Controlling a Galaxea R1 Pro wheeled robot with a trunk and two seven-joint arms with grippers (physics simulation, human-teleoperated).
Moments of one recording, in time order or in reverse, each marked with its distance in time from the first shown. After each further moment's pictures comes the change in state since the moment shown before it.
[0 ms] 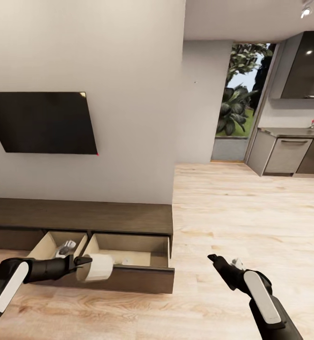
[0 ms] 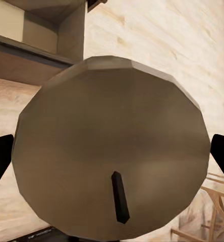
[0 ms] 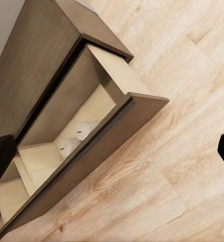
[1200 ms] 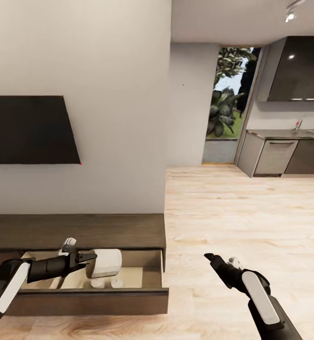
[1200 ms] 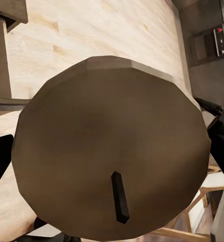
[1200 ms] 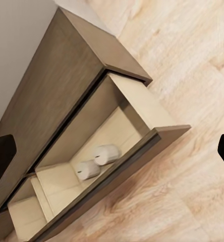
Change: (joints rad) left arm 0.001 -0.005 -0.002 0.007 -0.008 -0.004 -0.232; right arm 0.000 -0.008 0.031 0.008 0.004 0.001 0.063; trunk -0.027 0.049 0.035
